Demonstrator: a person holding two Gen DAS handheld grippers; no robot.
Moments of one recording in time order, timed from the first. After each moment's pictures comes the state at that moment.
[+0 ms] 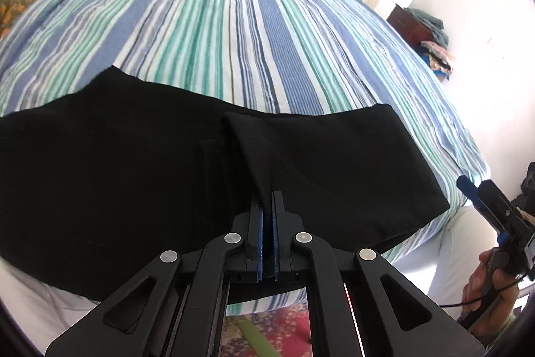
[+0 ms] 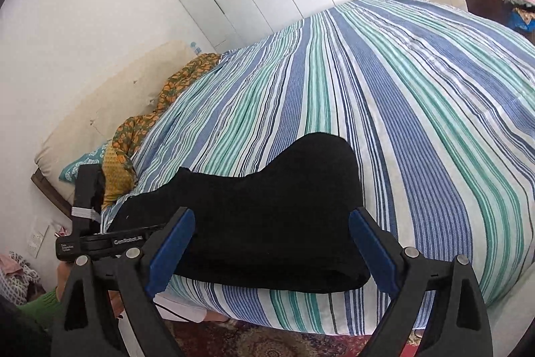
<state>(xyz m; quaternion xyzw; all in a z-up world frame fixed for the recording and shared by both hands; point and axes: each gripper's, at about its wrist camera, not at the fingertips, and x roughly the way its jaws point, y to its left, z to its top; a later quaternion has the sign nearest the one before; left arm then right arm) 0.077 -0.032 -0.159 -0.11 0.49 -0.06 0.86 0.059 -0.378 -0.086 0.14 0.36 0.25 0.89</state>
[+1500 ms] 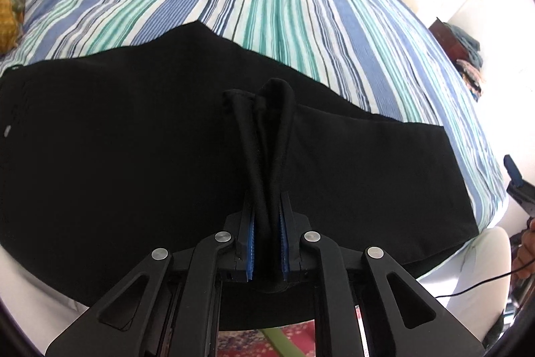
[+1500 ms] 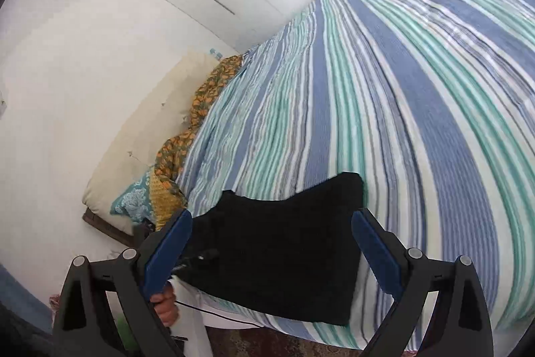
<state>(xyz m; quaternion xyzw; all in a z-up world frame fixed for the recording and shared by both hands) 0.065 0.040 -0.204 -0.16 0.51 0.01 0.84 0.129 -0.390 -0.069 0.26 0.40 0.34 0.81</state>
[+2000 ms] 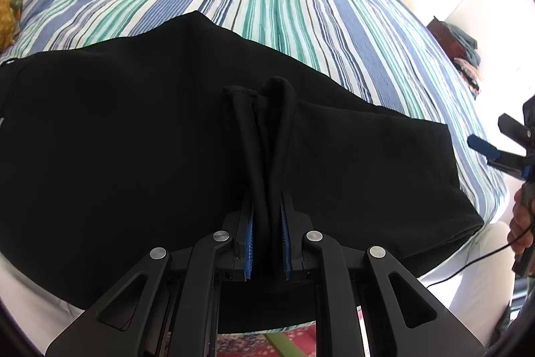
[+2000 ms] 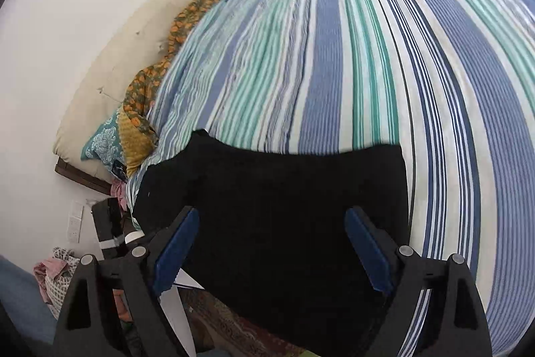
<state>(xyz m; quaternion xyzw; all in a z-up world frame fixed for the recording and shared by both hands) 0.066 0.038 -0.211 -0.16 0.51 0.00 0.84 0.177 -0.308 -0.107 0.15 0.52 0.34 0.77</state>
